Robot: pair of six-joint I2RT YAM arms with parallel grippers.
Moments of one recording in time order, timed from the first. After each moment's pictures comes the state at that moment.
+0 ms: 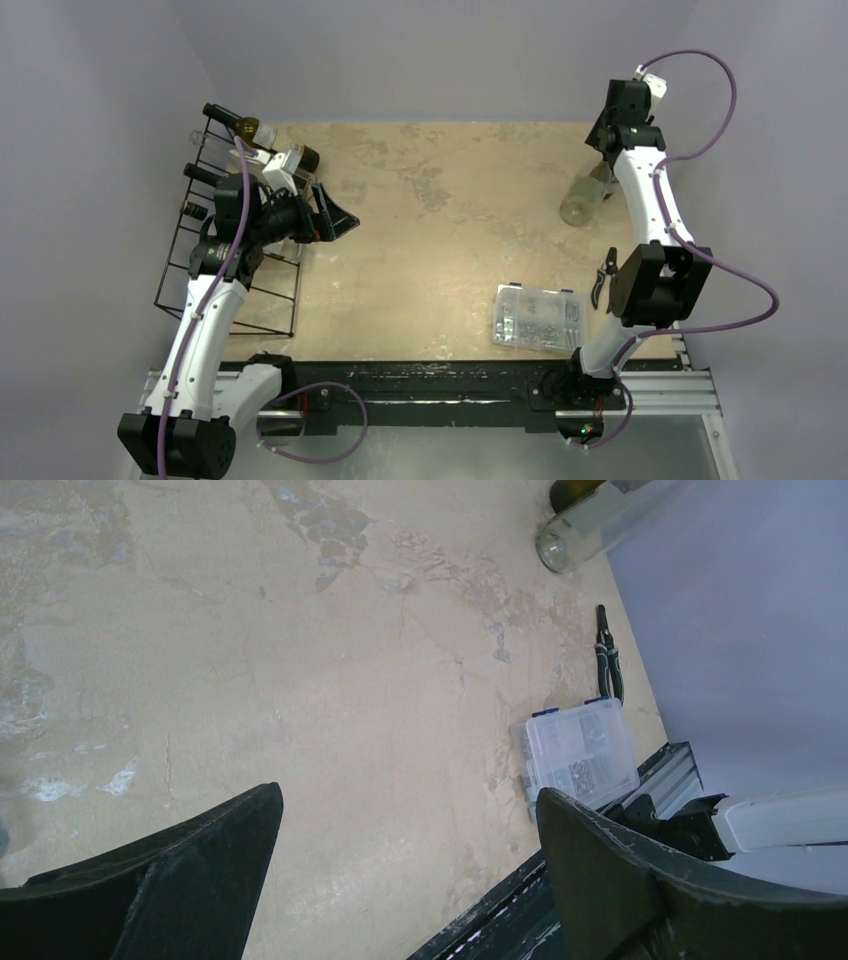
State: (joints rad) left arm -0.07 0.96 1.00 -0.53 0.61 -0.38; right arm -0.07 1.73 1.71 -0.61 0.42 0.36
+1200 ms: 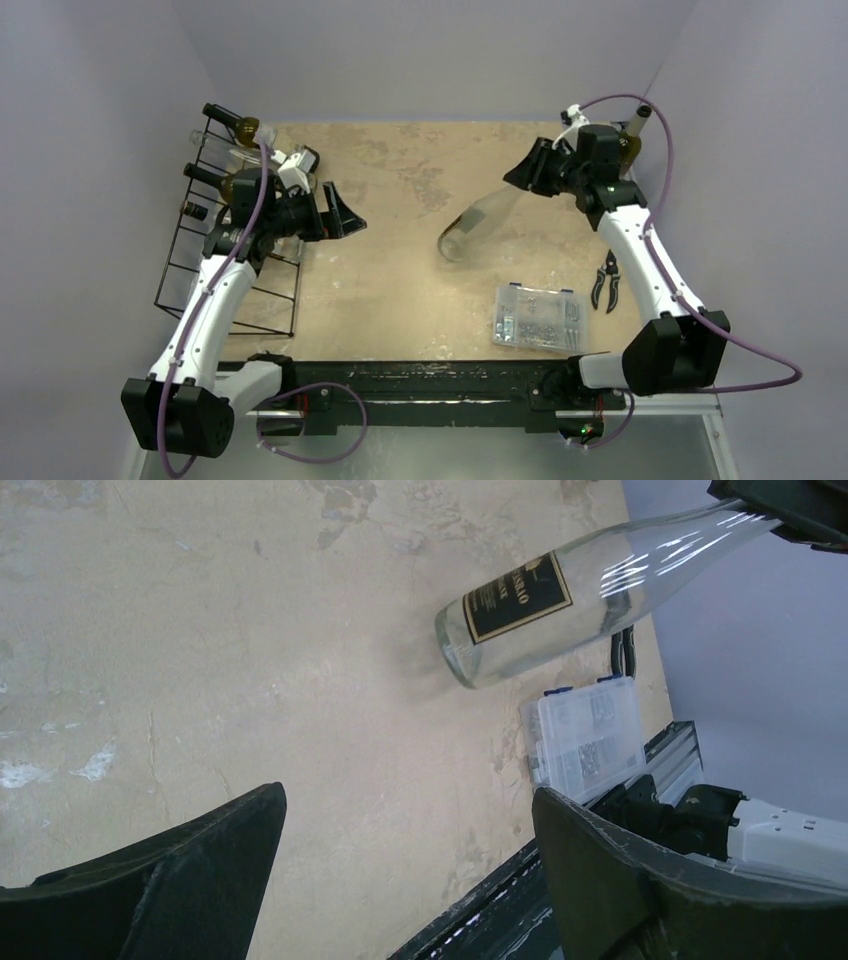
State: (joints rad) left arm -0.10 1.06 1.00 -0.53 0.60 -0.38; right arm 0.09 1.36 1.28 -0.44 -0.38 0.43
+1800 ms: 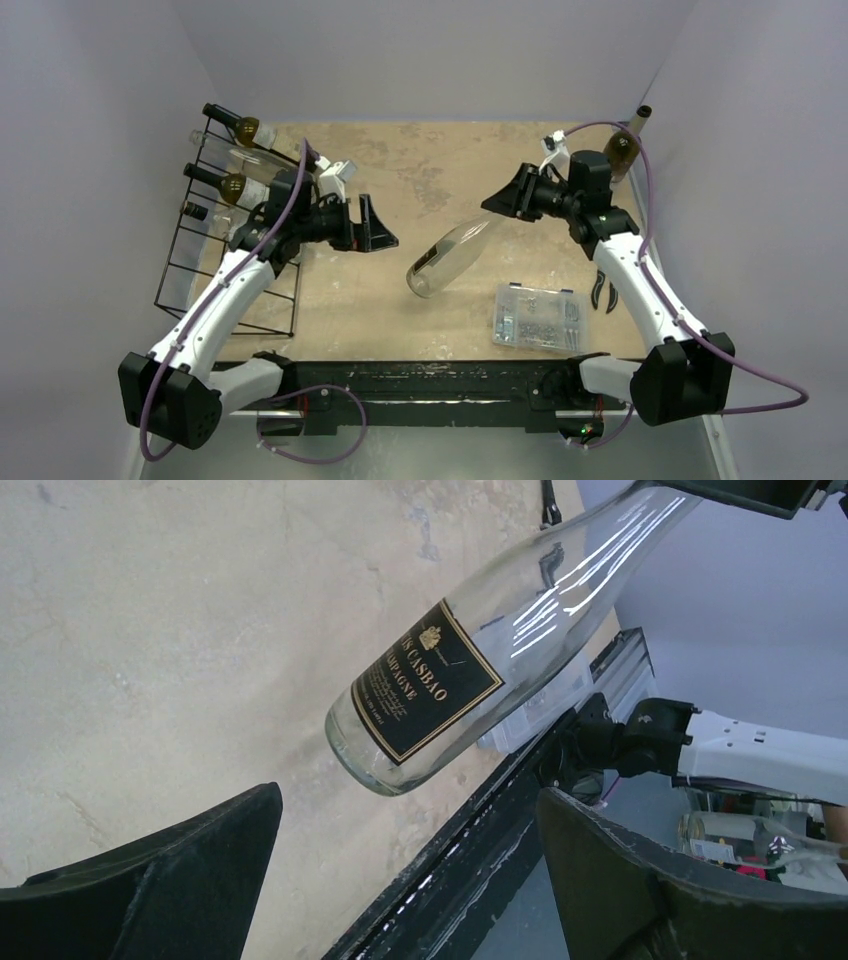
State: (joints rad) left arm -0.30 1.12 0.98 -0.47 0.64 -0.43; right arm 0.18 1.22 1.04 -0.27 -0.66 0.58
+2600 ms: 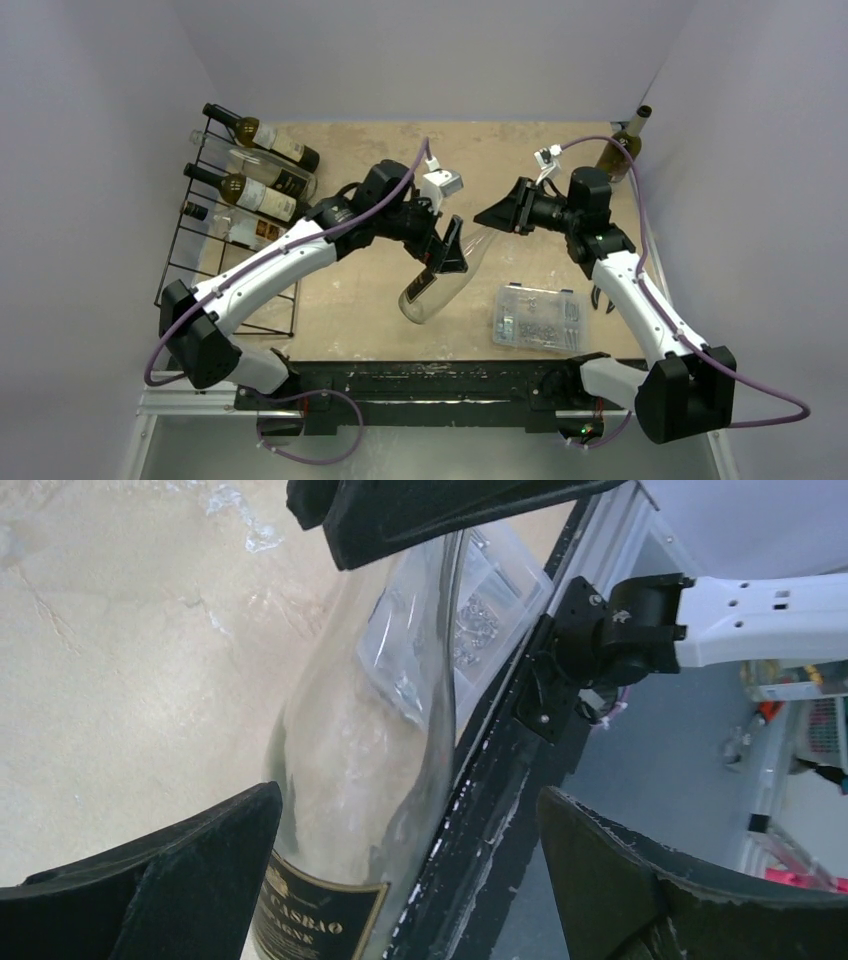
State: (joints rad) left arm -0.75 1.43 1.33 -0.54 0.53 -0.28; right arm 0.20 1.15 0.88 -0.06 -0.82 0.68
